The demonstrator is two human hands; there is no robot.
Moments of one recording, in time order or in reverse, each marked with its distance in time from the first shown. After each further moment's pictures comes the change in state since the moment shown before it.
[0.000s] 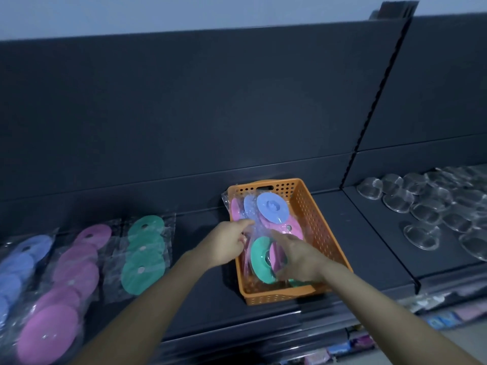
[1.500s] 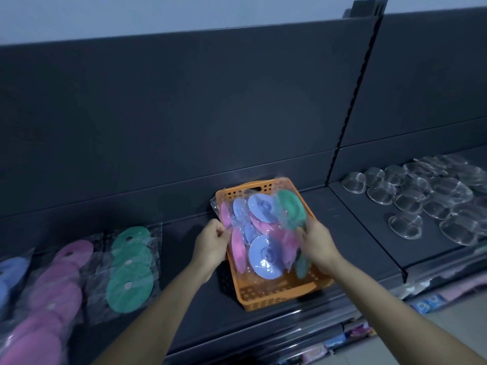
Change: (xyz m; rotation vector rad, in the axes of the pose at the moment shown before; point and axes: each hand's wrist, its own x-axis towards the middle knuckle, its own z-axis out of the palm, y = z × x) left_hand 0.014 -0.011 0.026 -0.665 0.331 -0.401; right_hand -0.012 0.016 -0.021 0.375 0.608 0.214
